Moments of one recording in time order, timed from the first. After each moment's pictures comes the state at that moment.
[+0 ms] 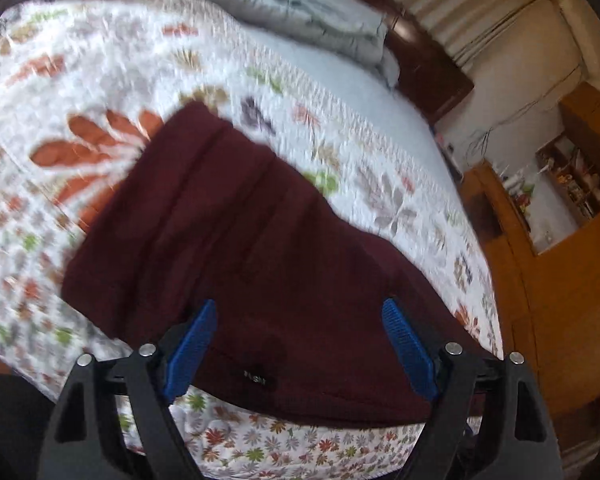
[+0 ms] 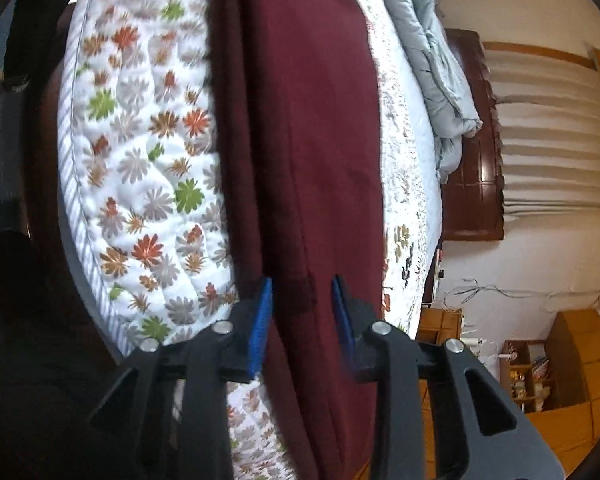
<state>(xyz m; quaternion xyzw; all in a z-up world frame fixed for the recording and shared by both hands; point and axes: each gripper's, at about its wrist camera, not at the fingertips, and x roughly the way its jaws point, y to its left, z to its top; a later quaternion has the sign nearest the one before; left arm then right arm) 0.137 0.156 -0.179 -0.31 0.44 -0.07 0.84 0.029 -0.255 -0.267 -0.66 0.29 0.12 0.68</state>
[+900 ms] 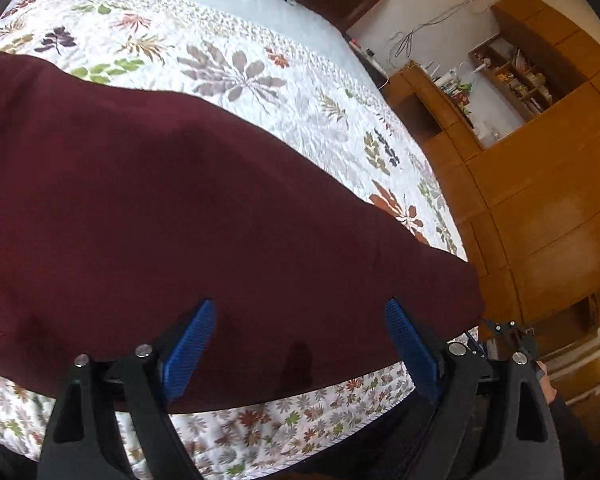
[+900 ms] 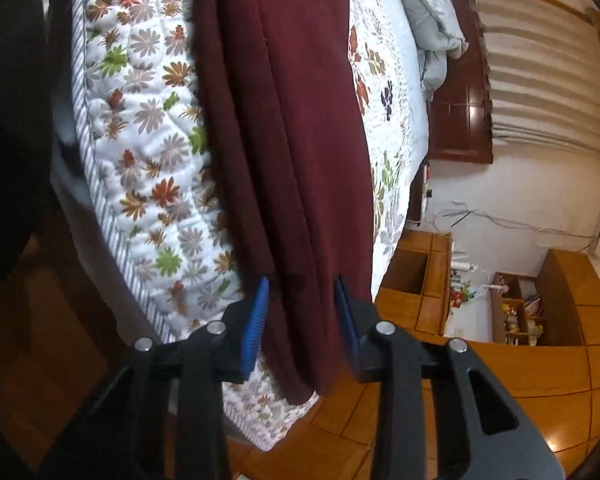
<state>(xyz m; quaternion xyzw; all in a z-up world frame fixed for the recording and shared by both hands) 0.152 -0.033 -0.199 -0.24 0.49 -0.24 0.80 0.012 -0.444 -0.261 -0.67 0.35 0.02 0.66</state>
